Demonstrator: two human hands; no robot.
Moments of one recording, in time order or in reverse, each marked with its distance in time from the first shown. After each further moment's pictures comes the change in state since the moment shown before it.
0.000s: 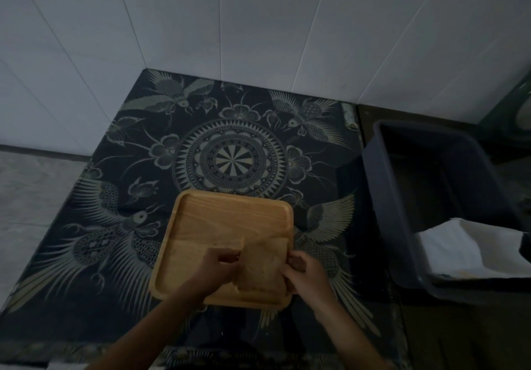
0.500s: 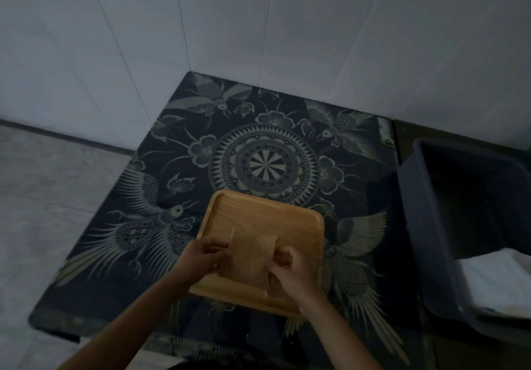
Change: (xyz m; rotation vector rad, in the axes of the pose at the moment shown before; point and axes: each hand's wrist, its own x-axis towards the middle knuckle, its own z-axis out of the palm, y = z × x) left_hand -0.006 -0.023 -0.095 -0.070 0.155 -0.053; right_hand 0.005 -0.039 0.084 -0.156 -0.095 -0.061
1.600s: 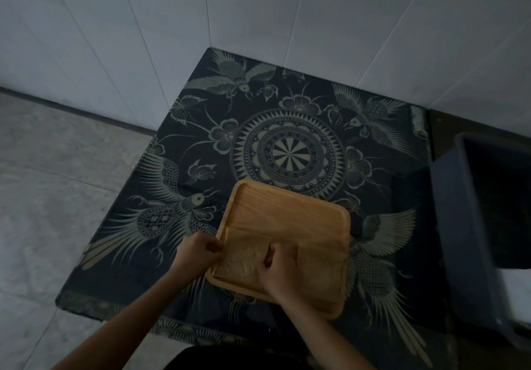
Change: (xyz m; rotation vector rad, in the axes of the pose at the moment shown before) left_hand 0.022 -0.042 -0.054 0.606 0.173 0.167; right_hand 0.028 0.006 0.093 -0.403 0.011 0.001
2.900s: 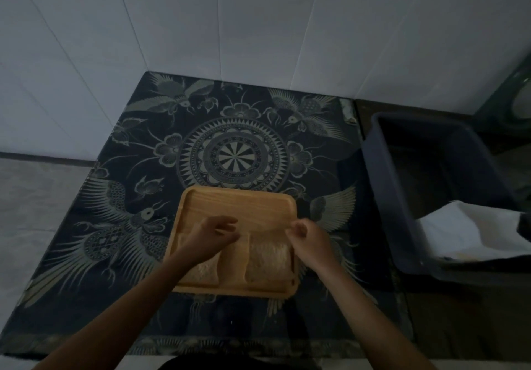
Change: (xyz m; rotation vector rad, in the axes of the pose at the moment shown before) left_hand 0.001 0.123 0.041 -0.136 -0.152 0.239; right_hand -0.019 0.079 -0.158 0.157 0.246 -0.037
